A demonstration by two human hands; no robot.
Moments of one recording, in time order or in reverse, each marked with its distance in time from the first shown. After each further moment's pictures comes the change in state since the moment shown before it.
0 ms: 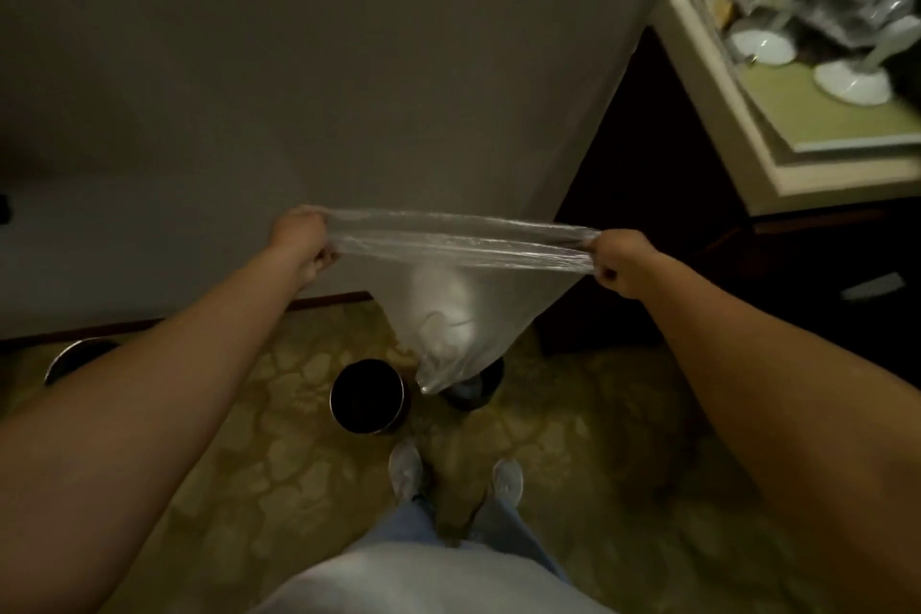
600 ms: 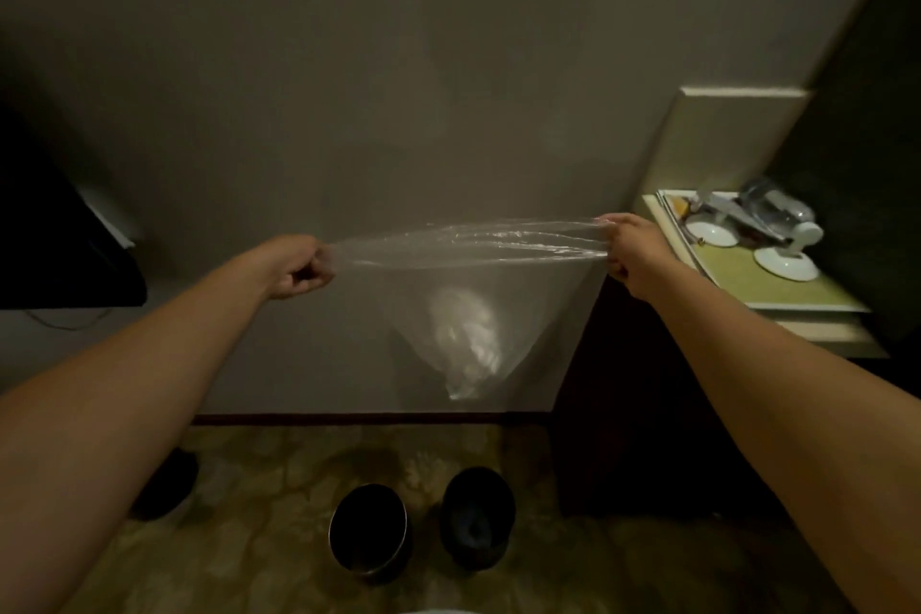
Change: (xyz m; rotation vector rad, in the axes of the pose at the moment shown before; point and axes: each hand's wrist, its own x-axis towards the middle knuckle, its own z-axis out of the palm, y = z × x) left_hand -0.086 0.128 -0.073 -0.072 -0.076 0.096; right_hand -0.082 -0.154 -0.062 0.285 -0.066 -0.622
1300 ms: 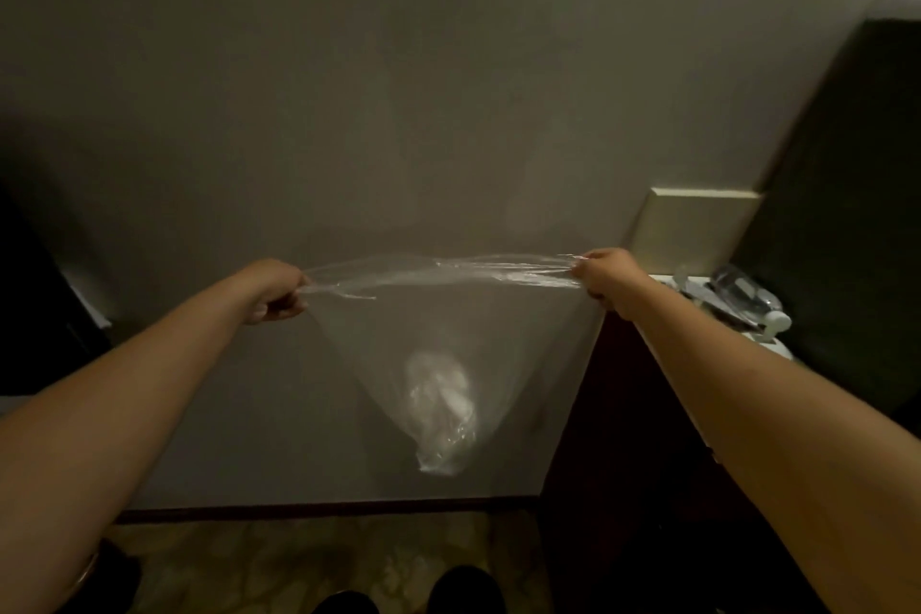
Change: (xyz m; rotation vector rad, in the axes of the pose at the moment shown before) left_hand 0.020 0.080 -0.026 0.211 0.073 0.152; right_hand 0.025 -0.083 0.022 -0.446 -0.054 -0.131
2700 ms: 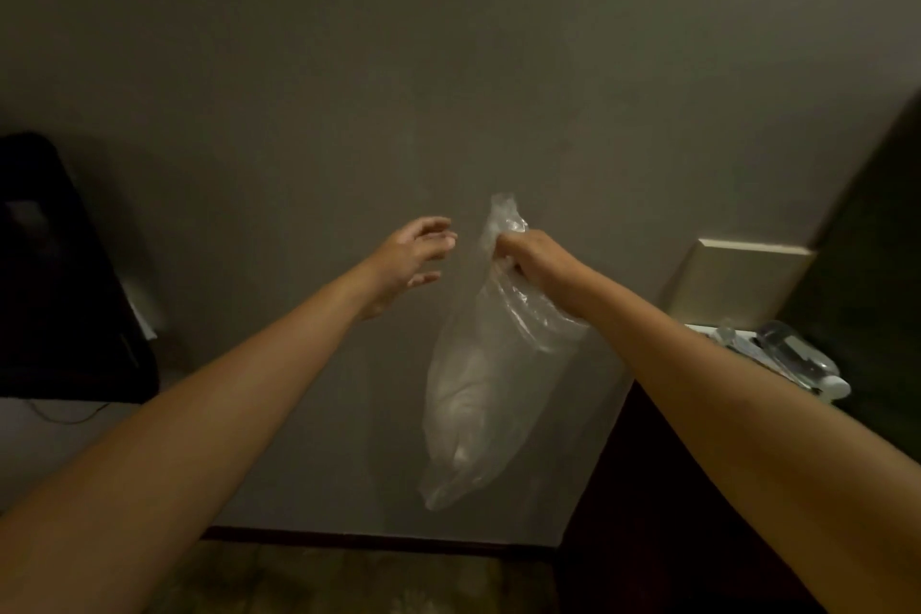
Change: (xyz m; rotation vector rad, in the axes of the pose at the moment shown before) left_hand -0.065 0.077 0.050 -0.235 -0.405 0.559; right_hand -0.084 -0.157 0.073 0.119 -0.384 -0.412
